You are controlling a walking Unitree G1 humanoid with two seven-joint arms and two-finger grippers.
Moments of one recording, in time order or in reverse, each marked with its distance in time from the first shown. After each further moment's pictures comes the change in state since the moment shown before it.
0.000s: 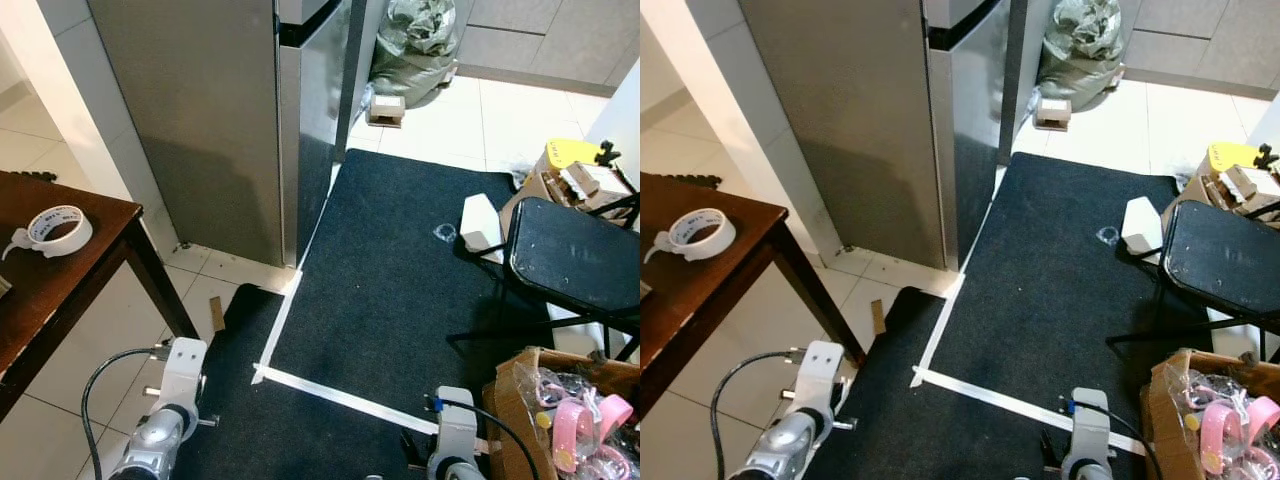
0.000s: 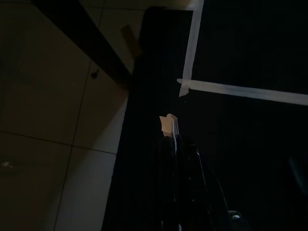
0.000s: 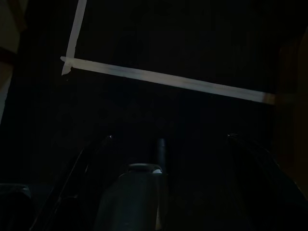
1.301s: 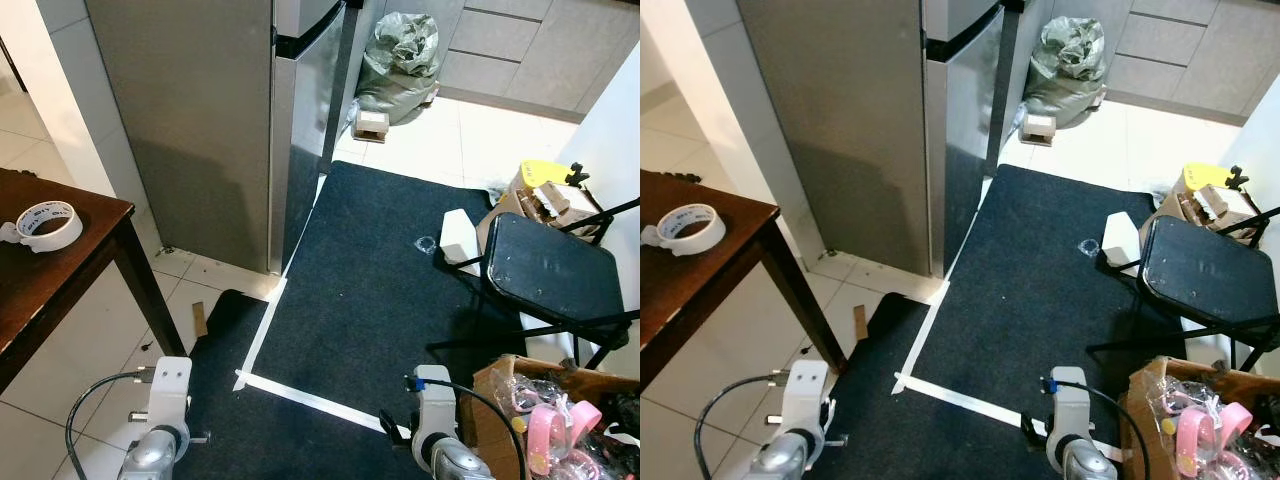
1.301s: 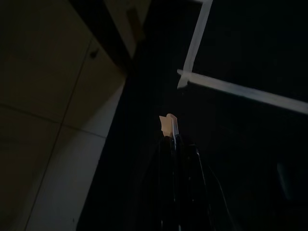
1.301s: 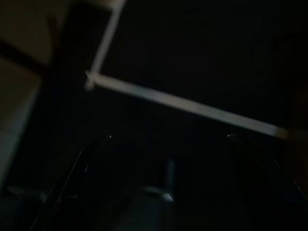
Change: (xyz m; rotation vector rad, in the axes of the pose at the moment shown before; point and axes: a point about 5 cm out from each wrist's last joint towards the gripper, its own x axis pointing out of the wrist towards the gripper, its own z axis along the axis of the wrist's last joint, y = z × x) left arm -0.006 0.006 -0.016 -0.093 0.021 0.095; right arm 0.011 0.021 0.029 -0.017 -0.064 0.158
